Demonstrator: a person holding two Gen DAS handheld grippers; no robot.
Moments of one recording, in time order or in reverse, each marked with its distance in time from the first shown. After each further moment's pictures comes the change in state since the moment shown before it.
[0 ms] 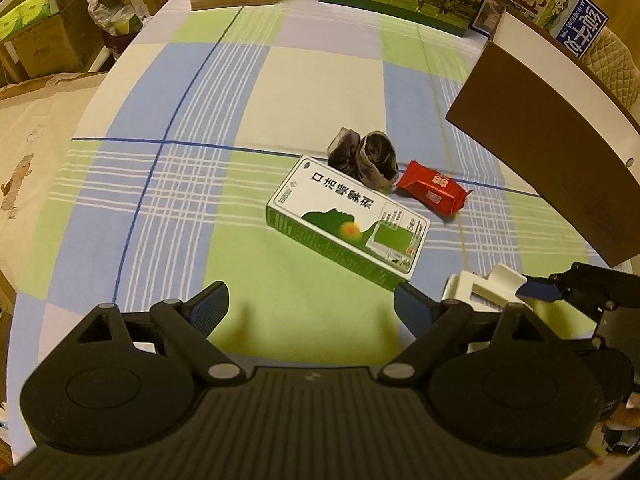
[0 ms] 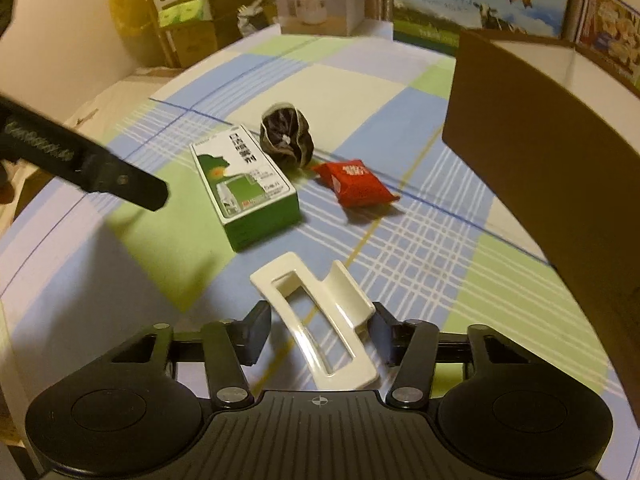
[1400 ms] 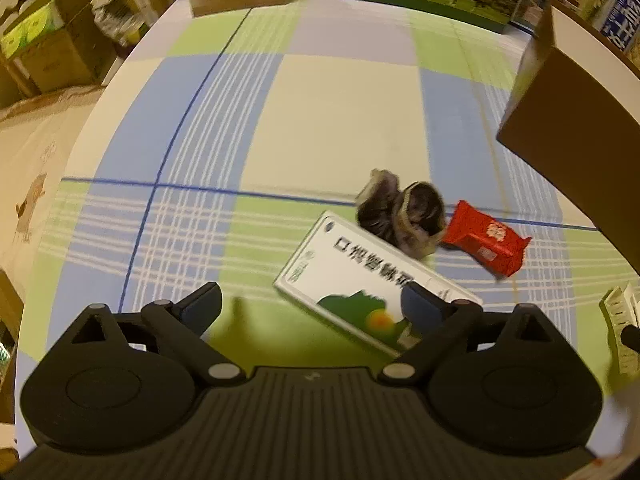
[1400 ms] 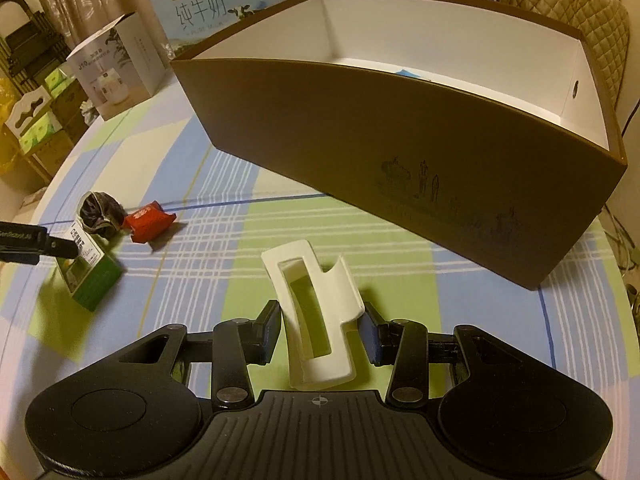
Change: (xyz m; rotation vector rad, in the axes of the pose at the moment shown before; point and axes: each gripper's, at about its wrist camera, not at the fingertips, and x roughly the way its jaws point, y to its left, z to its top) left arm 0.053 -0.002 0.038 0.007 0.011 0.108; right arm -0.065 -0.111 -0.046 0.496 -0.061 -0.195
